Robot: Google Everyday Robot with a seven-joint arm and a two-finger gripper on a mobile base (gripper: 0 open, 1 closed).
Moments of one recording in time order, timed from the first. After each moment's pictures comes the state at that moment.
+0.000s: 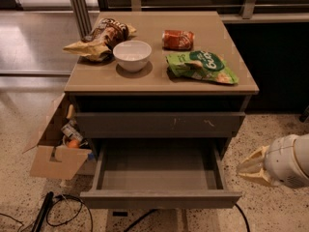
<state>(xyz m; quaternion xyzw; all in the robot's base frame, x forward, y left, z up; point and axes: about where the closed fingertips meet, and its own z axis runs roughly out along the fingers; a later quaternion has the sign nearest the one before) 0.379 -0.226 0.756 -0.54 0.80 0.09 0.24</state>
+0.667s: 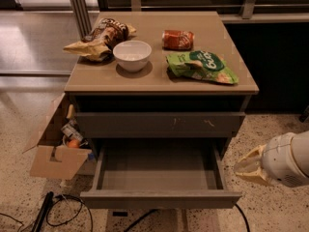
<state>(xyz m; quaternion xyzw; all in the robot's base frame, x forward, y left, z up) 0.379 -0.219 0.761 -0.54 0.80 0.09 0.24</state>
